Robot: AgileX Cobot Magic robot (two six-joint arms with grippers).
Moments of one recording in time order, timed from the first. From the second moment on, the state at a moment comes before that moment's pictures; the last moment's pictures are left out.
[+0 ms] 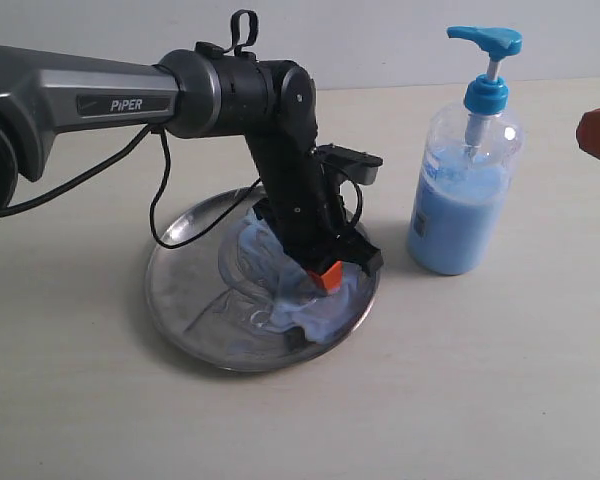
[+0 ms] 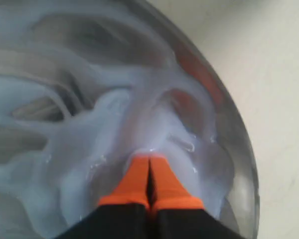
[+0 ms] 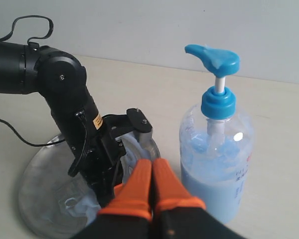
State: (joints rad) left arm -0.72 2.36 -1.79 -0.34 1.04 0.28; right arm 0.39 0.65 -0.51 0.32 0.36 -0.22
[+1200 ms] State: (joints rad) left arm -0.72 2.36 -1.80 -0.04 1.20 0.12; right arm 0.39 0.65 -0.51 0.32 0.38 -0.22
